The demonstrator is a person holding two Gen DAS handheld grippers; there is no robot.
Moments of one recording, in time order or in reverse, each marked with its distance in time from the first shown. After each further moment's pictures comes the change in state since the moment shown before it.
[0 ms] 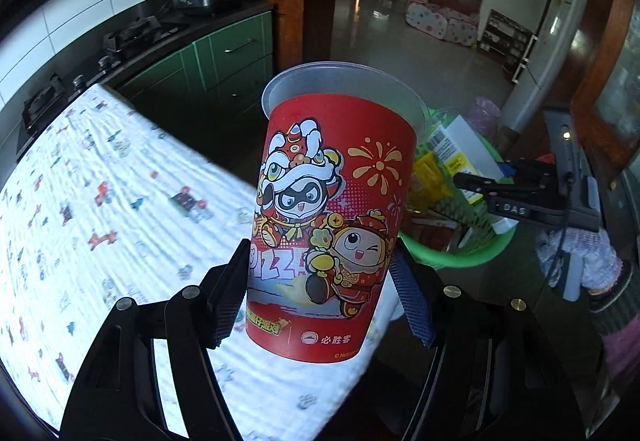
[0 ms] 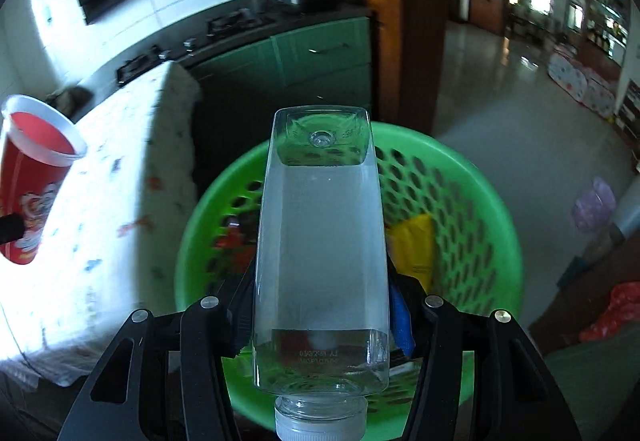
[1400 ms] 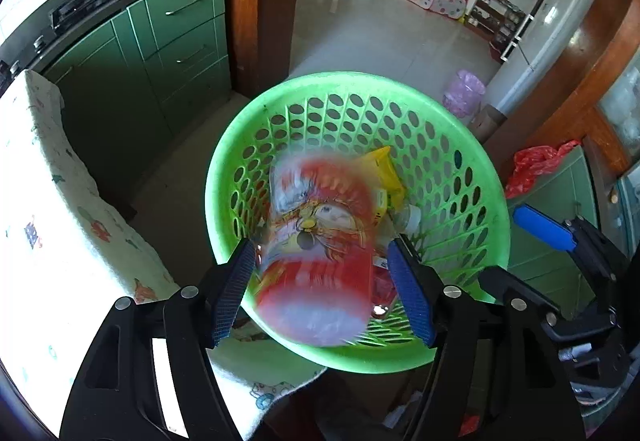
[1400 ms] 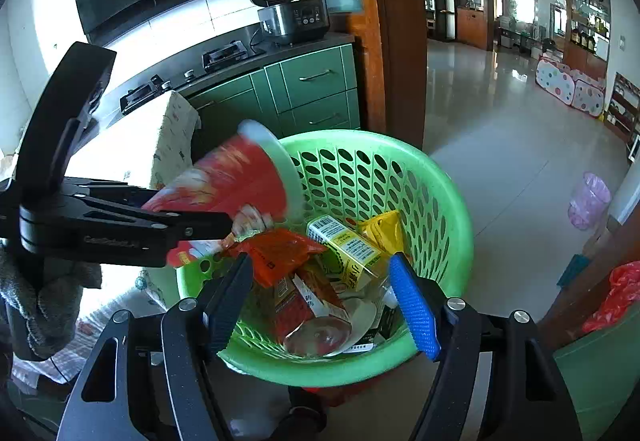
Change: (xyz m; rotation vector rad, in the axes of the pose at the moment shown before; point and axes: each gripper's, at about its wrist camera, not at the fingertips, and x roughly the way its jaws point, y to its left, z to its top) left arm 0.122 -0.088 0.044 -0.026 0.141 -0.086; right arm -0.048 -0.030 -0.037 0.042 -0.128 0.022
